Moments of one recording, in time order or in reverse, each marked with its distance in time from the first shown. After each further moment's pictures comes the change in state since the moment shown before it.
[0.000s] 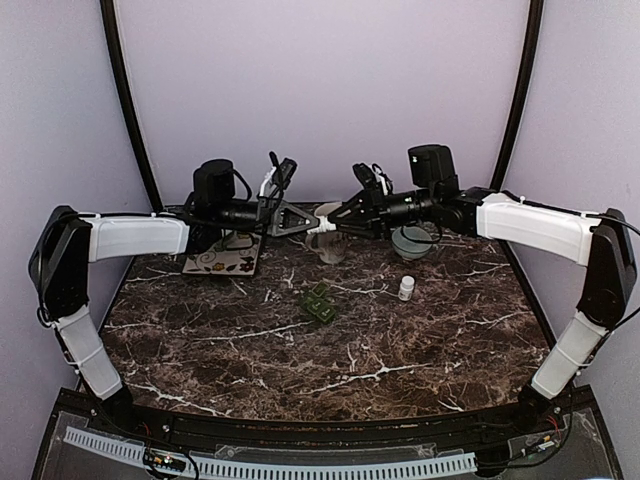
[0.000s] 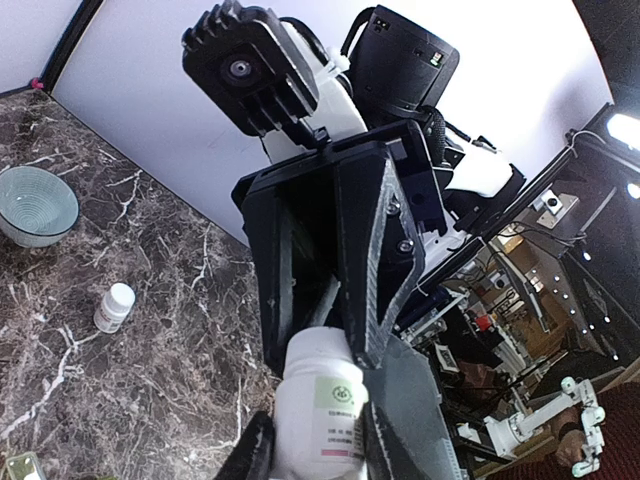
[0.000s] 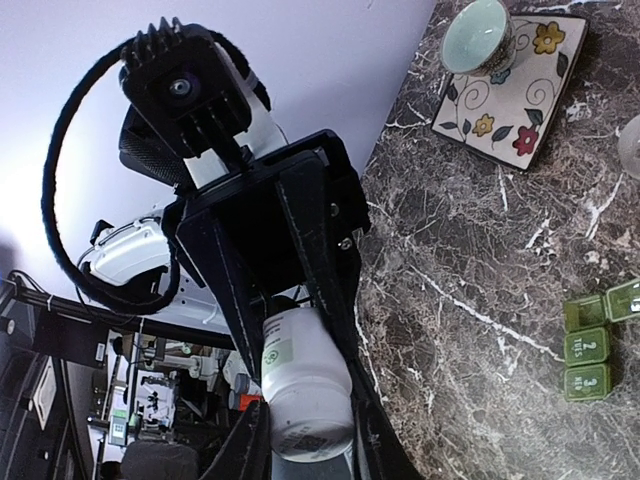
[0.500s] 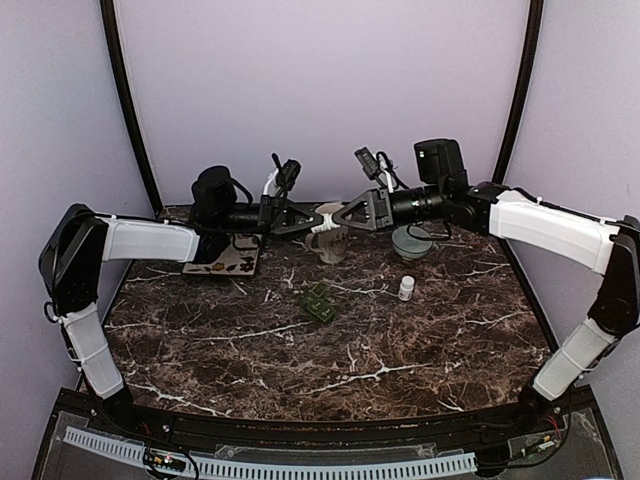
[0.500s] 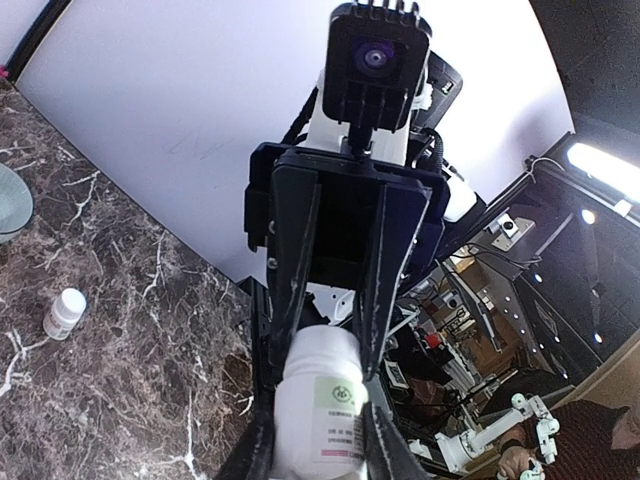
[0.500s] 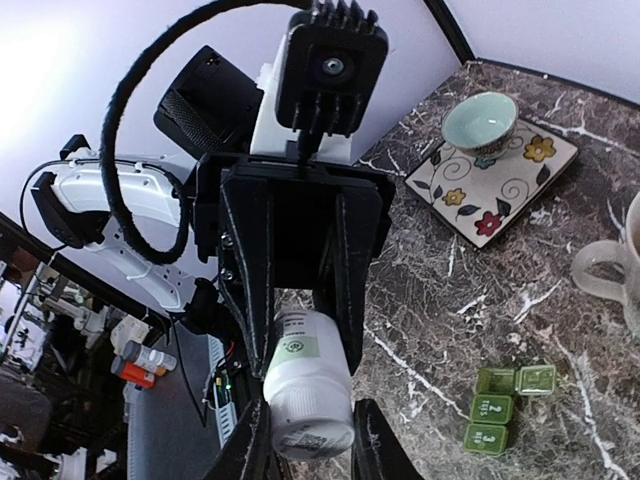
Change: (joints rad) left arm -0.006 0.066 -0.042 0.343 0.034 -0.319; right arm 0.012 -0.071 0.005 -0.100 0.106 -0.440
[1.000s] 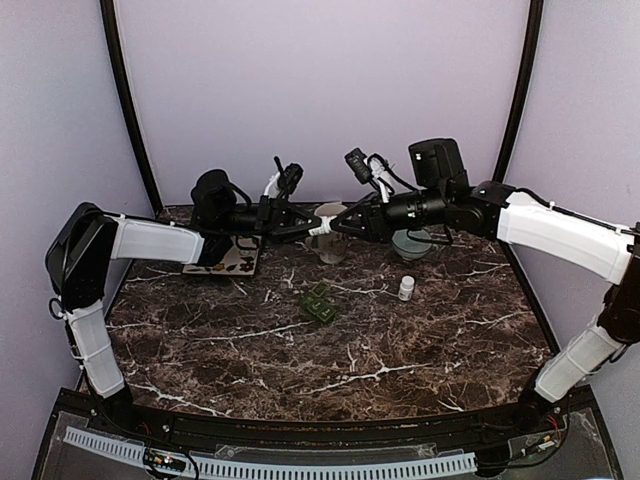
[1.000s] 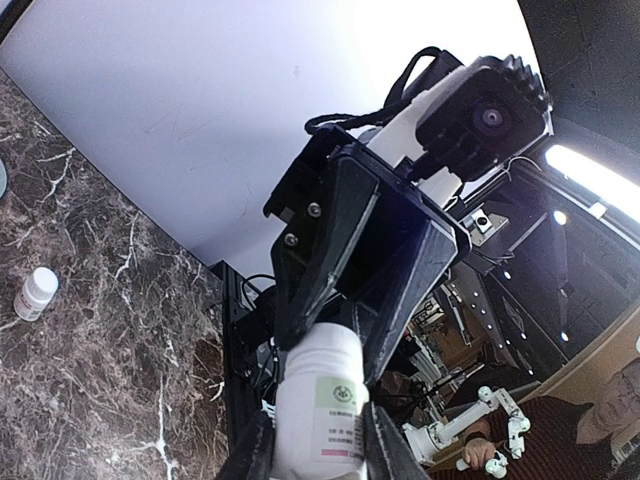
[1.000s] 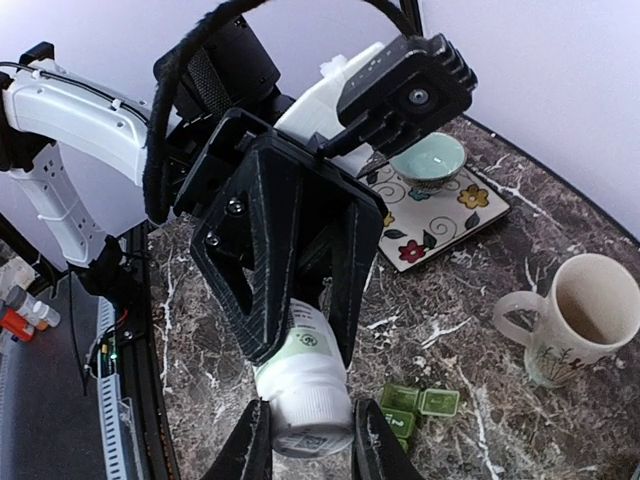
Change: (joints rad) left arm -0.001 0.045 0.000 0.153 0.058 -0.181; right arm 0.100 -0.067 0.012 -0.115 0.280 -0.364
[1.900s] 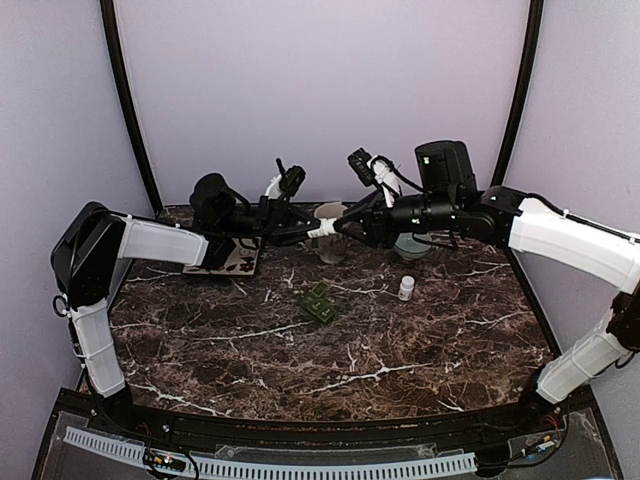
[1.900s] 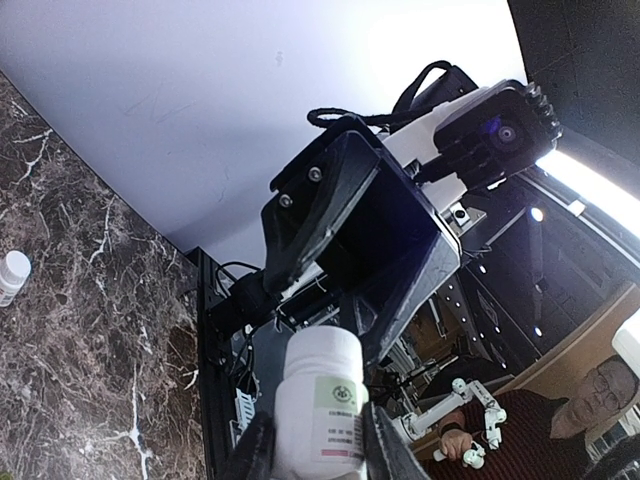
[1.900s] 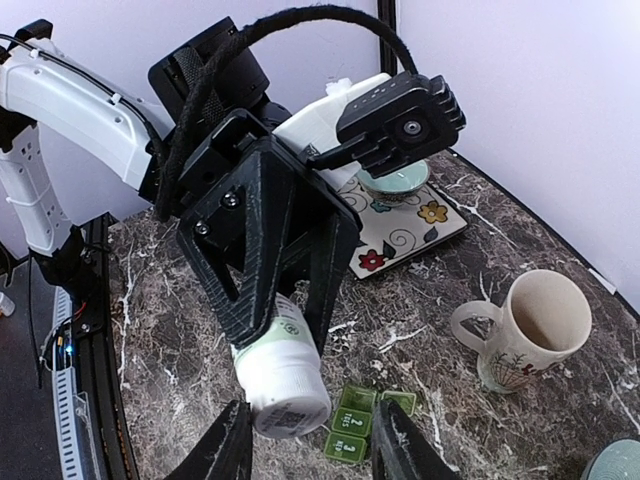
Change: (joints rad) left arm -0.002 0.037 0.000 0.155 0.046 -0.152; right arm 0.052 -0.073 -0.046 0.005 0.149 -0.097
